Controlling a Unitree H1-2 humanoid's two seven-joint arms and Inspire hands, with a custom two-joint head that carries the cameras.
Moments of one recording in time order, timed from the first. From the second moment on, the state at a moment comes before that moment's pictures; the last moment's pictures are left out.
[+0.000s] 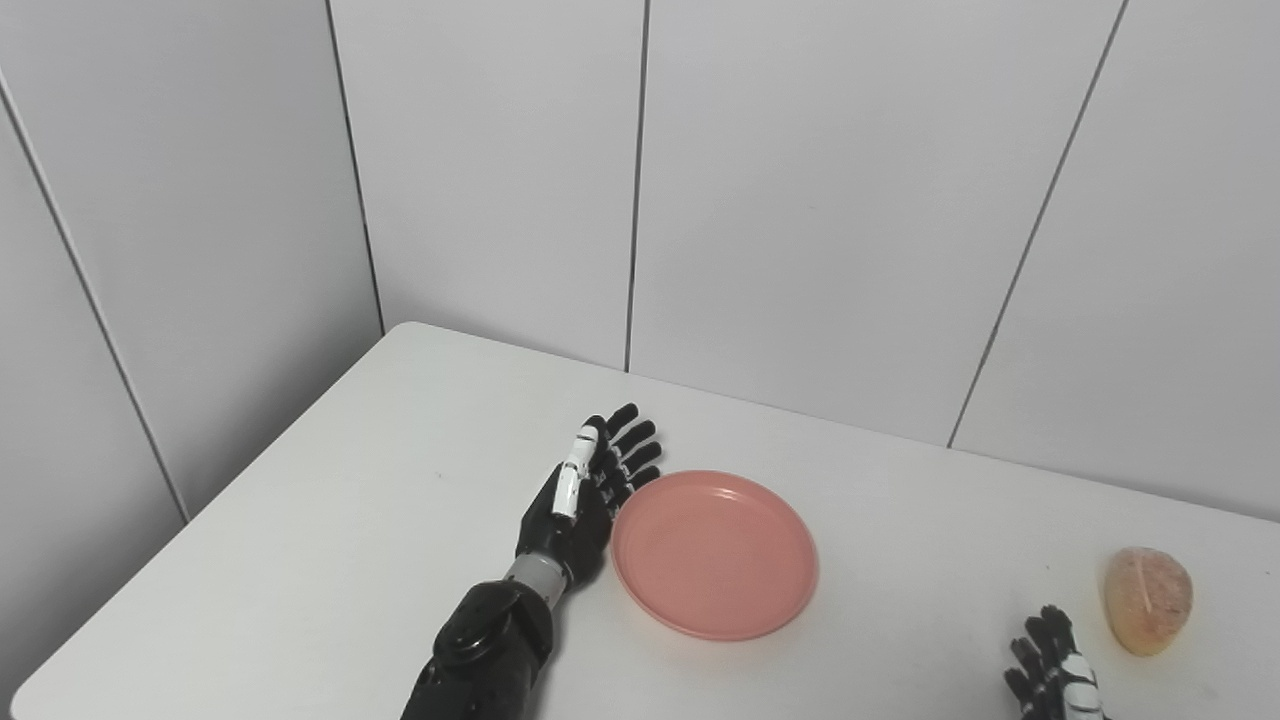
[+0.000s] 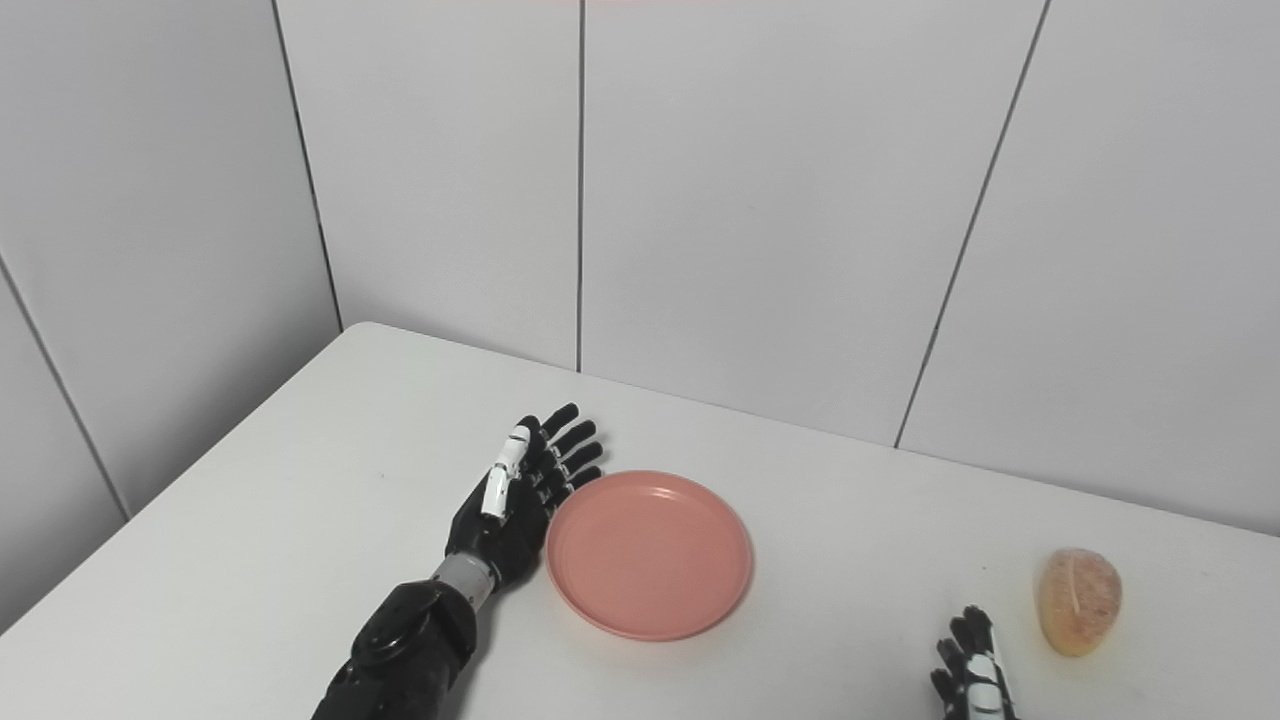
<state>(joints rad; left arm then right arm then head) -0.47 0.07 0.17 0.36 -0.43 0.15 -0.15 -0.08 0.00 0.00 -0.10 0.14 0.07 0.06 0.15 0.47</state>
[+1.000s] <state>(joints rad) -0.35 -0.05 0.08 0.19 -0.39 0.18 -0.16 -0.08 0.07 0.05 -0.15 0.03 0.13 0.00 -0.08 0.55</state>
